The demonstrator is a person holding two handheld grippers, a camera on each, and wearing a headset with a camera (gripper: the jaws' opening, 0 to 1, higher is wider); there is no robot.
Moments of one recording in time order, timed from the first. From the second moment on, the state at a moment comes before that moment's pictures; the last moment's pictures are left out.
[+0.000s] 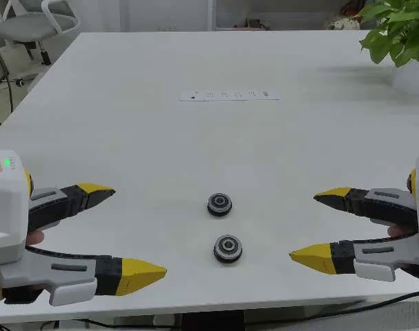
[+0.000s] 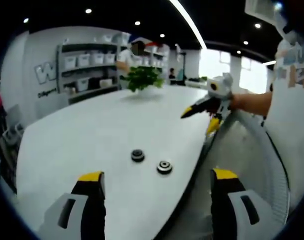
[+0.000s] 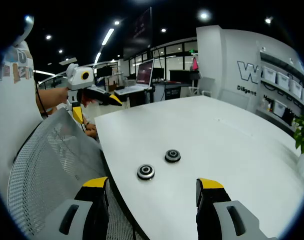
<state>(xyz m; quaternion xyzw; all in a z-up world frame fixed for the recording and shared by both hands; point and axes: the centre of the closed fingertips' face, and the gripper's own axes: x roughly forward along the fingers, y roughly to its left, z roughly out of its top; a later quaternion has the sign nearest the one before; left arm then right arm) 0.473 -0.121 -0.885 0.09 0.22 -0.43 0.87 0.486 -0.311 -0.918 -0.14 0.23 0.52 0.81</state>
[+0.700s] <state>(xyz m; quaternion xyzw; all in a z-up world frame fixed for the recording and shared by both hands) 0.474 -0.121 -0.885 0.09 0.22 -0.43 0.87 0.491 -0.314 -0.919 -0.14 0.23 0.51 0.82</state>
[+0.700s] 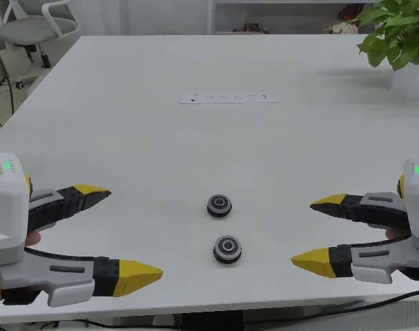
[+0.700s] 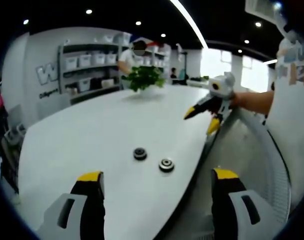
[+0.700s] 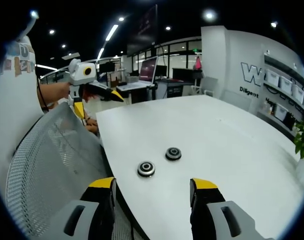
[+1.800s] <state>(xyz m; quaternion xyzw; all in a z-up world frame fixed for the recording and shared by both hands) 0.482 -0.122 -0.886 0.09 0.22 -0.44 0.87 0.500 -0.315 -0.917 -0.15 0.23 0.51 0.82</state>
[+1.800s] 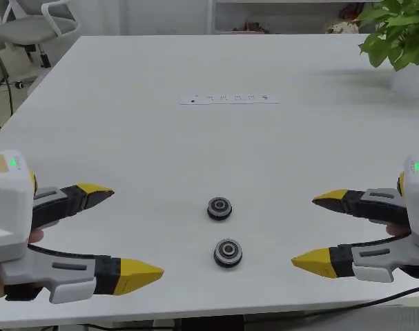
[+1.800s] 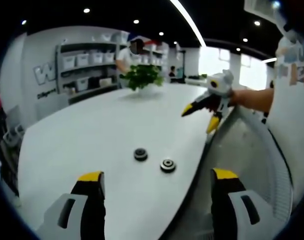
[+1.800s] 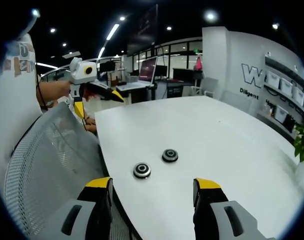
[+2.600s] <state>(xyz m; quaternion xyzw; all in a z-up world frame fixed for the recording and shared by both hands) 0.485 -0.119 -0.887 0.10 0.22 -0.44 0.87 0.506 -0.310 -0.912 -0.16 0.21 0.51 0.82</state>
